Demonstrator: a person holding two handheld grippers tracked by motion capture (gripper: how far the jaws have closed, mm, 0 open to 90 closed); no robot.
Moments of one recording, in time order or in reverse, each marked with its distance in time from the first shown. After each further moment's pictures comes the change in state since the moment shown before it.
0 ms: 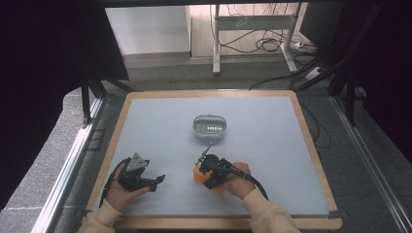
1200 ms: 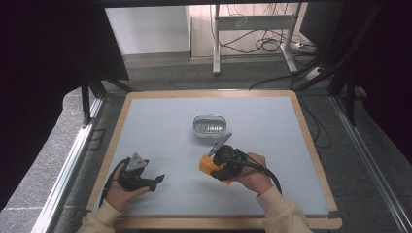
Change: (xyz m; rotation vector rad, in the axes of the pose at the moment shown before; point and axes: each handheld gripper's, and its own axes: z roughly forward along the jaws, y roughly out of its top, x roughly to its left) left arm 0.001 -0.001 0.001 0.002 0.012 -0.004; right arm -0.014 -0.015 -0.065 -0.165 -0.007 -0.068
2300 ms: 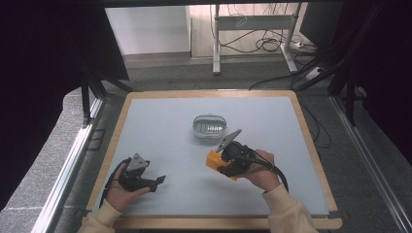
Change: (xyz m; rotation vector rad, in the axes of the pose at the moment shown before) left arm 0.000 0.000 0.001 0.007 -0.020 -0.007; right arm -0.014 -0.010 -0.013 -0.017 -0.036 0.019
